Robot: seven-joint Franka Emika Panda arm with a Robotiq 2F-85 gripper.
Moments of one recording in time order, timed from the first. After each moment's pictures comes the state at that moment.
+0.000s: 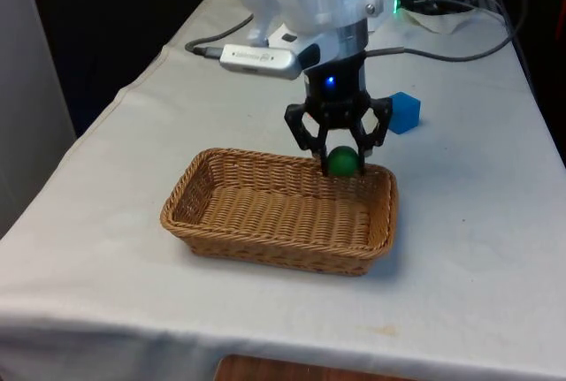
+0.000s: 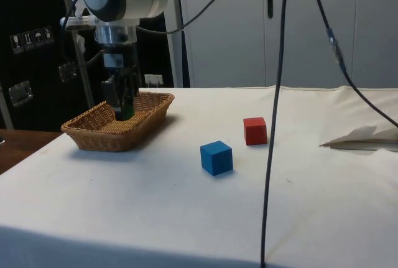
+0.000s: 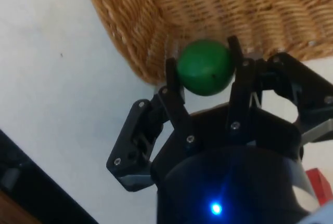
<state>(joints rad) 0.29 0.73 -0.41 -1.58 0.48 2.24 -0.35</state>
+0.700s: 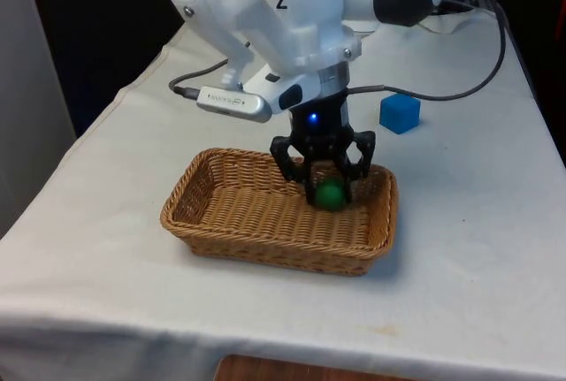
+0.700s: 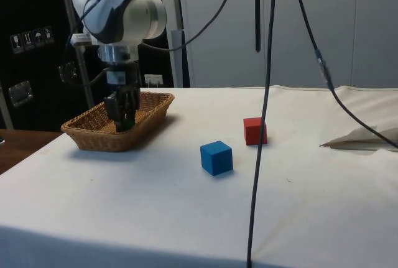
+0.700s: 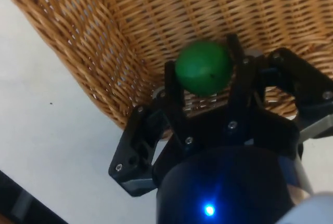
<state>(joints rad) 0.27 0.85 -0.43 -1.50 0.57 2.26 -0.42</state>
